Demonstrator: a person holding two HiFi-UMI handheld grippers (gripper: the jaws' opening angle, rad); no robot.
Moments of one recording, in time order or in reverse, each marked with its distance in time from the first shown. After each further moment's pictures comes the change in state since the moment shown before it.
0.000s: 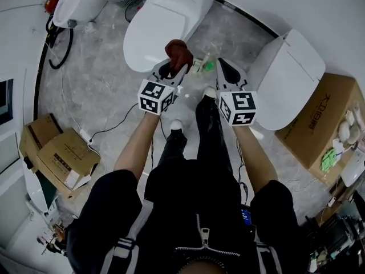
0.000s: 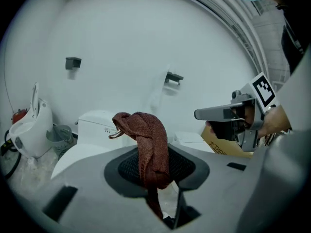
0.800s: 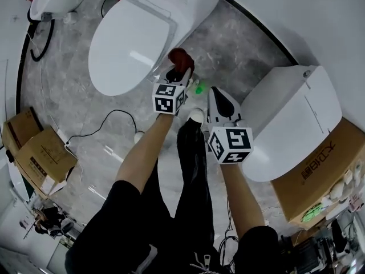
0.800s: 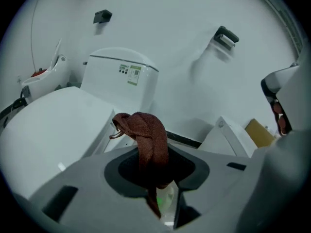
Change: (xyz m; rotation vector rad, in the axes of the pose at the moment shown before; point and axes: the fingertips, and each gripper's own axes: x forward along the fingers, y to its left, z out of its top) left arm 0.284 0.131 -0.211 -0.289 0.126 0.262; right arm 0.166 -0.127 -0.166 0.179 0.173 0.057
